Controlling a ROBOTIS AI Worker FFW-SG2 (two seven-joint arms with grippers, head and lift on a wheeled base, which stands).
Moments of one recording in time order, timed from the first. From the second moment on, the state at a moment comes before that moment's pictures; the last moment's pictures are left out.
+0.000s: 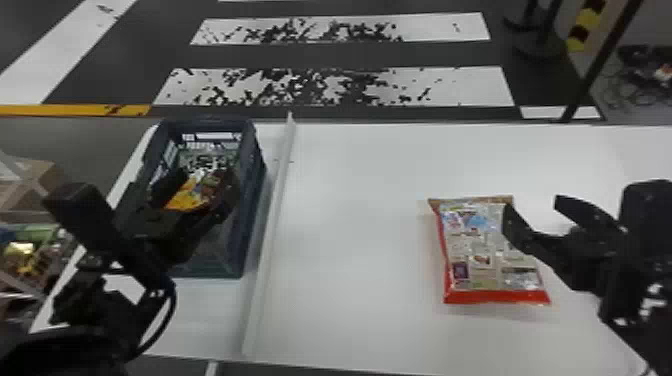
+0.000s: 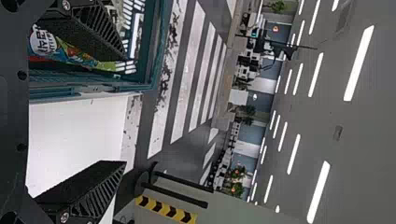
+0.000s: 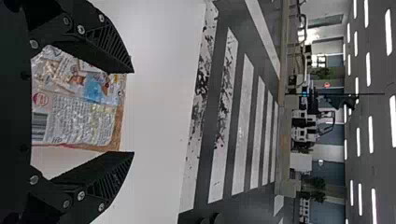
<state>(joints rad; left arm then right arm) 0.44 0.00 0.27 -2.18 0.26 0.37 -0.33 0.42 -0.14 -0.08 -2.18 -0.07 0.61 0.23</state>
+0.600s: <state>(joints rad) 0.44 0.00 0.27 -2.18 0.26 0.37 -0.34 0.40 -0.12 -0.26 -2.11 -0.07 0.76 0.20</state>
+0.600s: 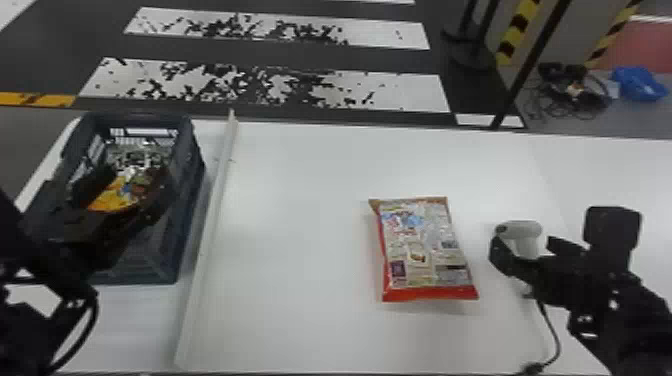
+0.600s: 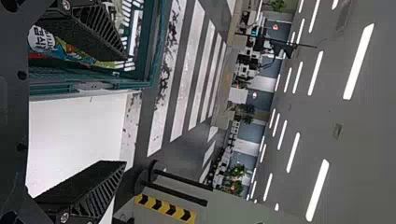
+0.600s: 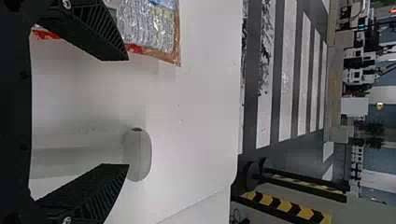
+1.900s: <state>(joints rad) 0.44 0.00 0.27 -2.18 0.26 0.37 -0.34 0.23 -0.19 -0.29 -1.86 -0.04 0.89 0.24</state>
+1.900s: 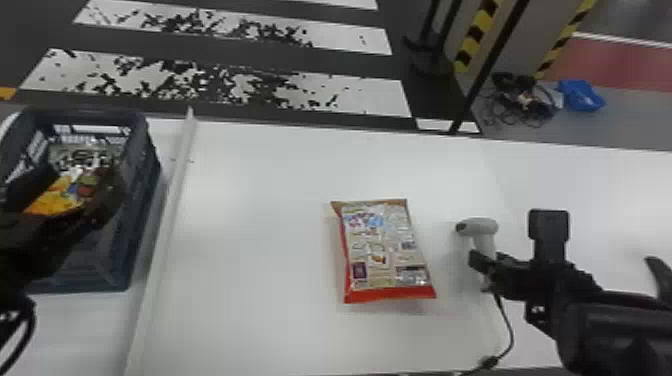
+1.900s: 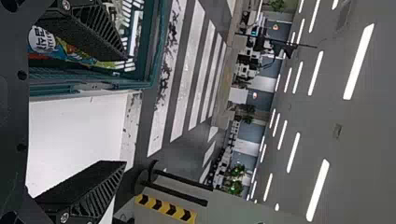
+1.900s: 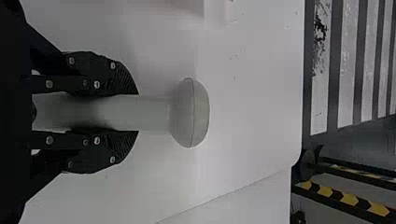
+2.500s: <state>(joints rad) 0.44 0.00 0.27 -2.17 0.26 0.37 -0.34 0.42 -0.12 -0.25 -2.19 -0.08 0.96 0.24</state>
